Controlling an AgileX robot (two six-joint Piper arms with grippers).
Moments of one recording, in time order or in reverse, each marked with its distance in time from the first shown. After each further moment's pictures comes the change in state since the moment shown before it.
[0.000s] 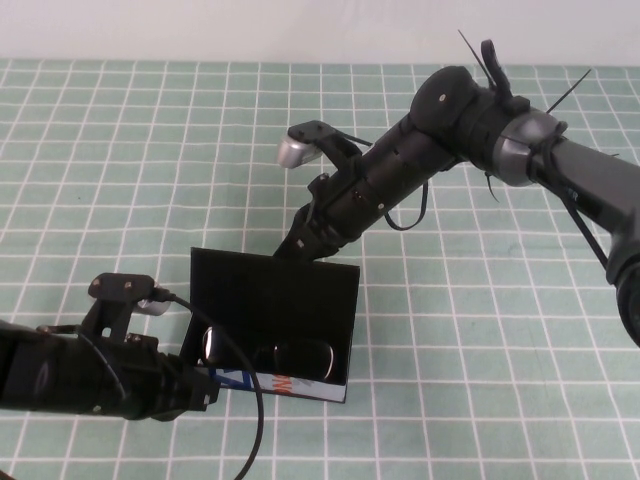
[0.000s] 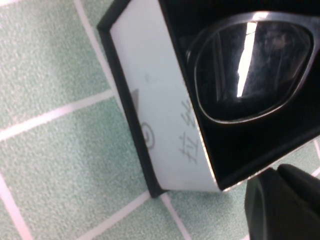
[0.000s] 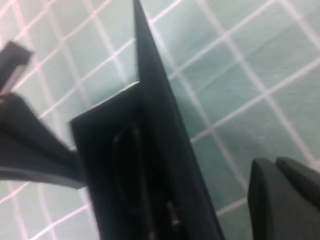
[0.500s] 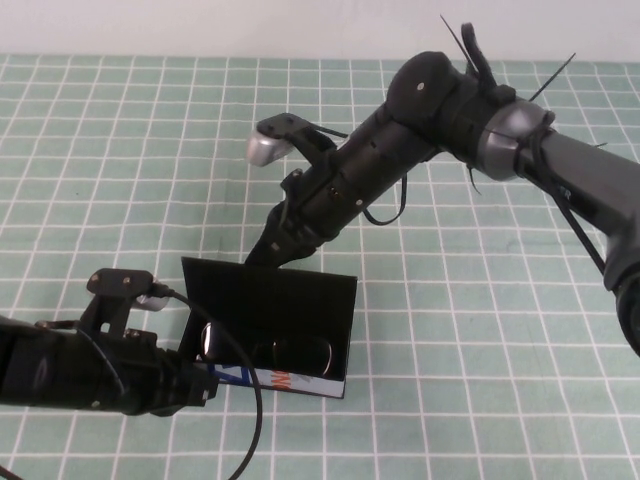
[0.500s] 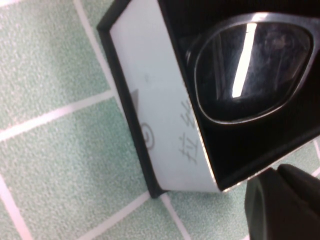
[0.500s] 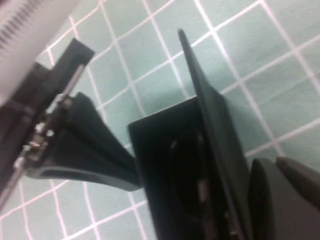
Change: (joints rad) right arm 0.060 -0.046 -0.002 -0.018 0.022 0.025; left arm 0.000 0.000 0.000 0.000 0.000 0.000
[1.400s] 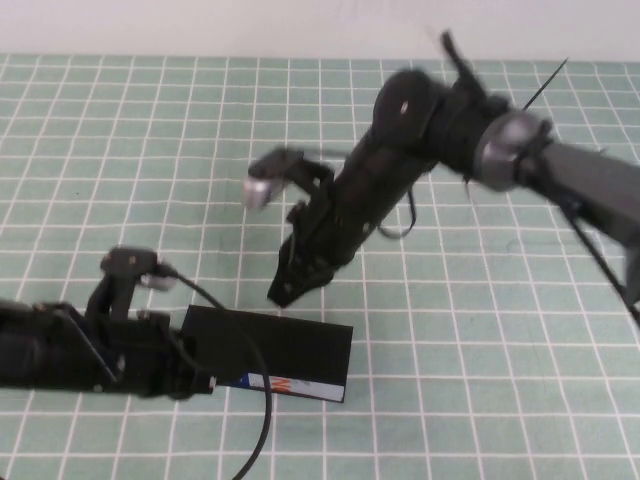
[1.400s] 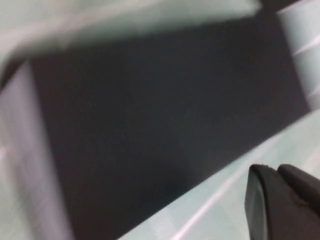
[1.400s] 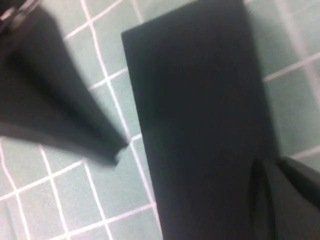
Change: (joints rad) right arm 0.050 -0.084 0.113 -0.182 -0.001 0.035; left arm 0.000 -0.056 -0.030 0.010 0.149 0.000
